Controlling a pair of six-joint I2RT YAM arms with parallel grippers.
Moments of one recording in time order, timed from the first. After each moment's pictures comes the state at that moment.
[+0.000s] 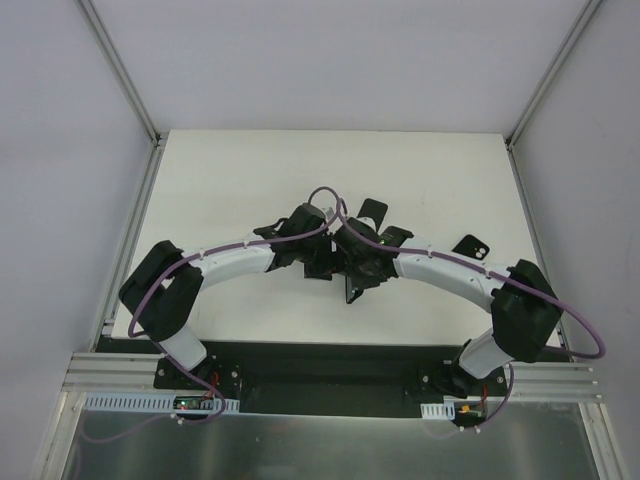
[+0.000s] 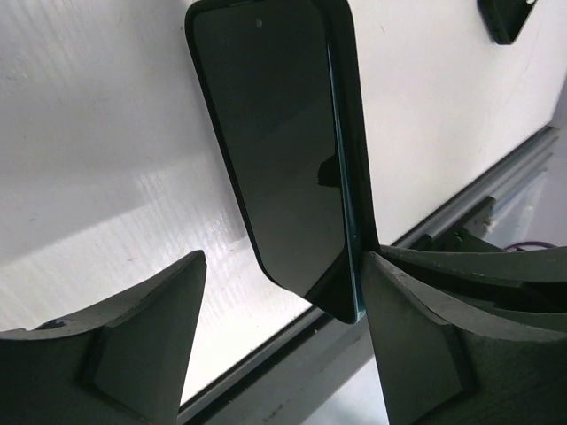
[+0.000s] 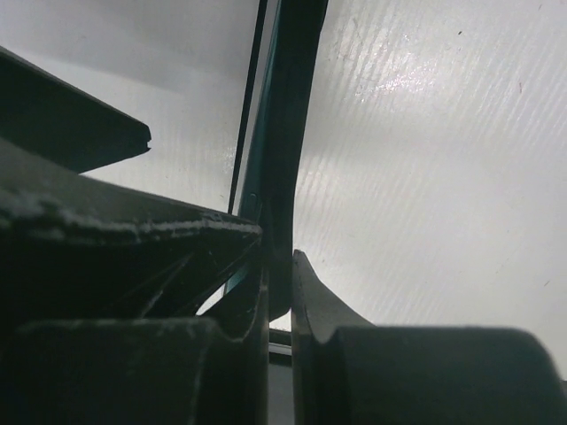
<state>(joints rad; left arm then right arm) -0.77 1.64 0.99 -0.22 0.31 -0.83 0.92 1.55 1.12 -0.82 0.20 0.65</state>
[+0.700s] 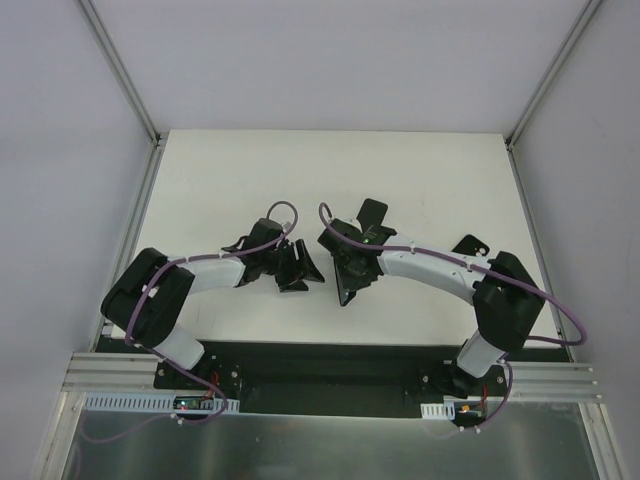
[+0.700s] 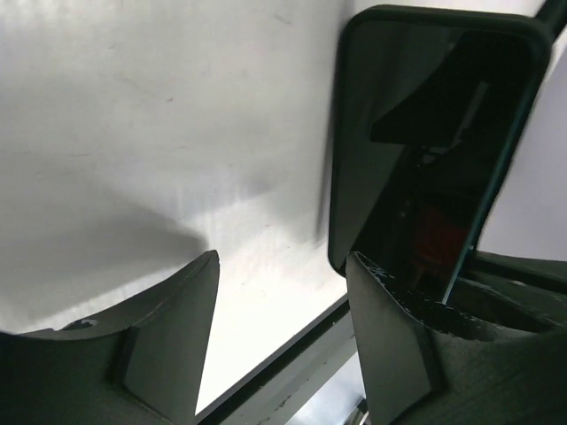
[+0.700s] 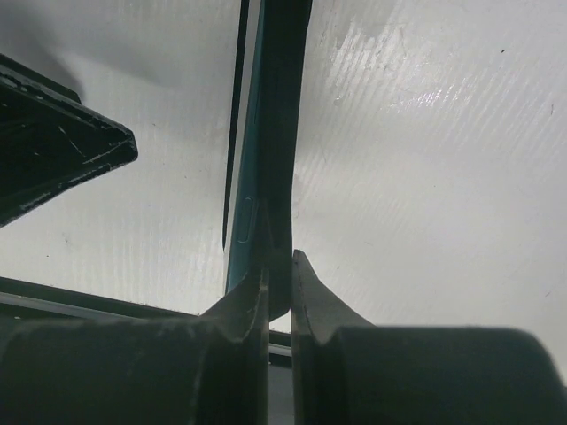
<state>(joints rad) -0.57 1.55 0.64 0.07 0.50 -0.97 0.96 1.65 1.20 -0.85 0.21 0.61</state>
